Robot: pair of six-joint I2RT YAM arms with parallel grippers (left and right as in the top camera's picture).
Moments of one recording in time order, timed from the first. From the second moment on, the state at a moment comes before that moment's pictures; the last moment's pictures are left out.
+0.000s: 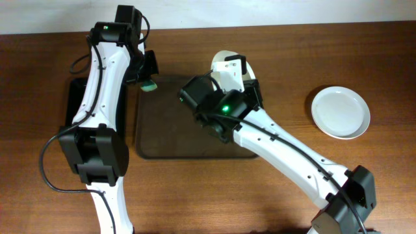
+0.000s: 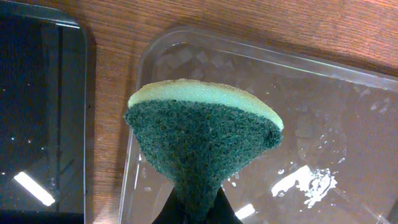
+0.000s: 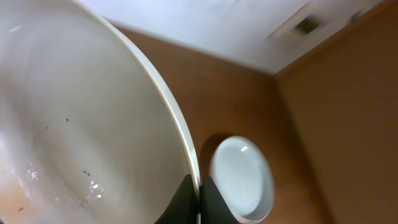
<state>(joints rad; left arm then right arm) -0.11 2.20 2.20 -1.34 0.05 -0.31 0.78 1.79 1.66 -1.13 1.12 0.55</state>
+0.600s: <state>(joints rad) -0.11 2.20 2.20 -1.35 0.05 -0.31 0.79 1.79 1.66 -1.12 1.34 0.55</state>
